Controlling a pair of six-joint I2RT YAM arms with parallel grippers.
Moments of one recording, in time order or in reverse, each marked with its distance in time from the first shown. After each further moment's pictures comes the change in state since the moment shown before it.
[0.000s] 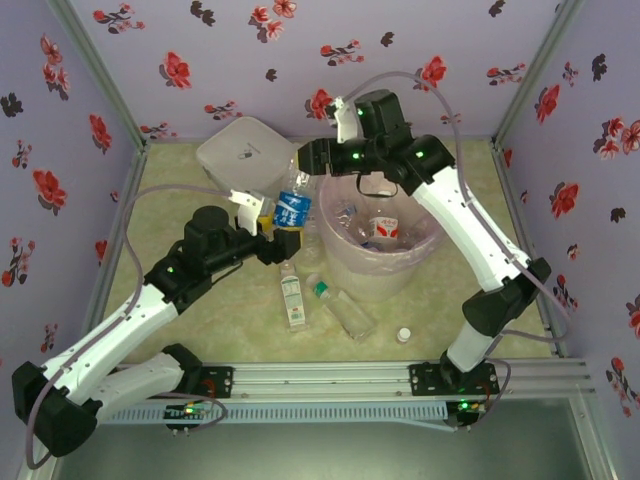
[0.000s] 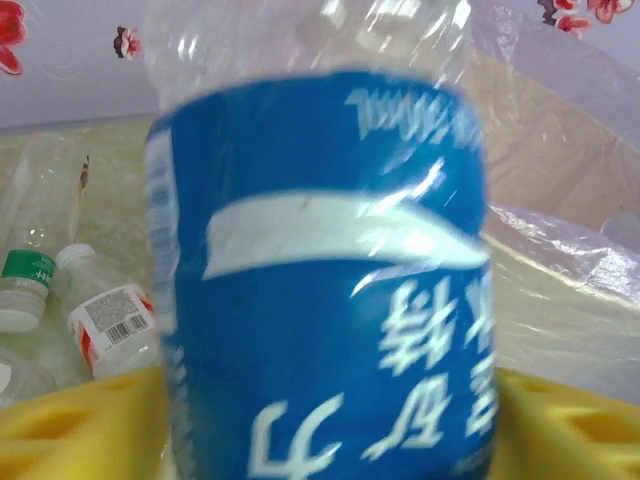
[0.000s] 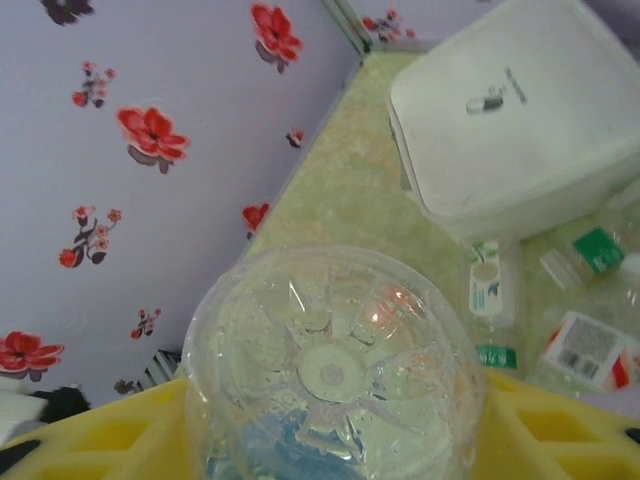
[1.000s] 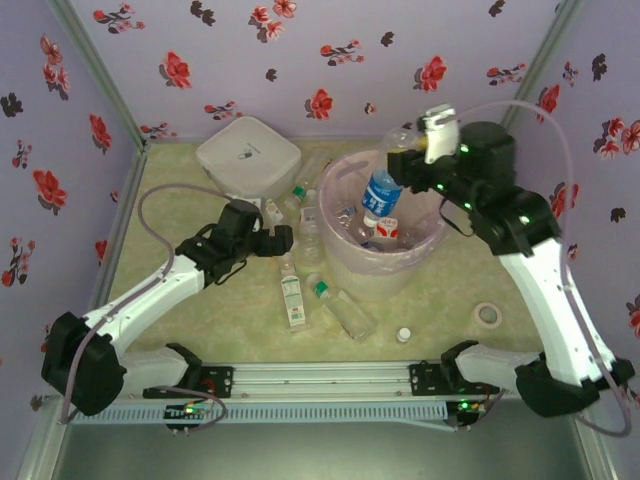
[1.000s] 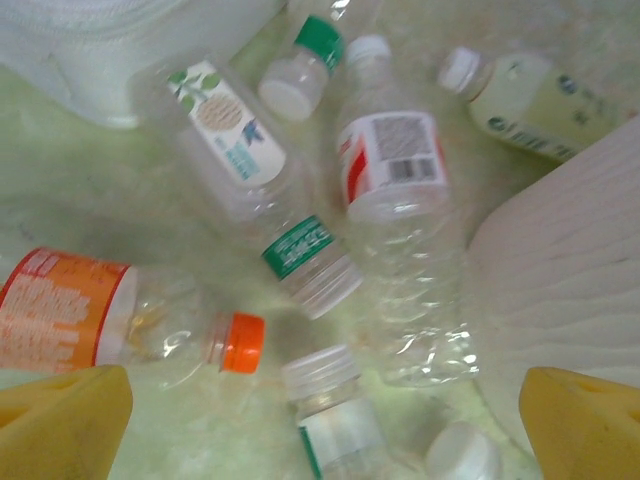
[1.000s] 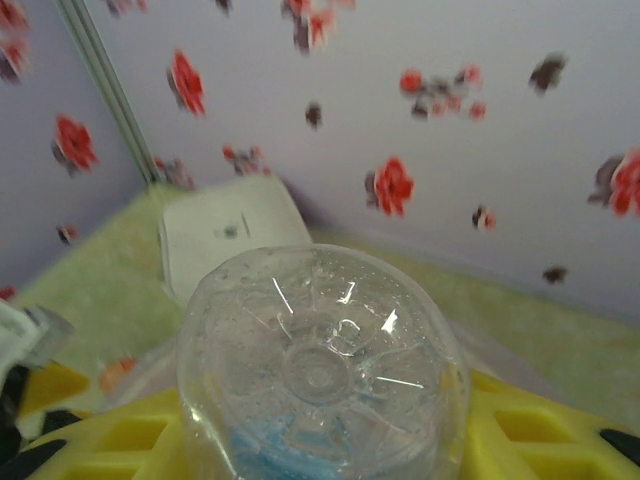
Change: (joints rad) left arm 0.064 0.268 0.039 -0.258 -0.354 -0.196; right arm -0.149 -0.489 -0.350 0.027 0.393 -0.399
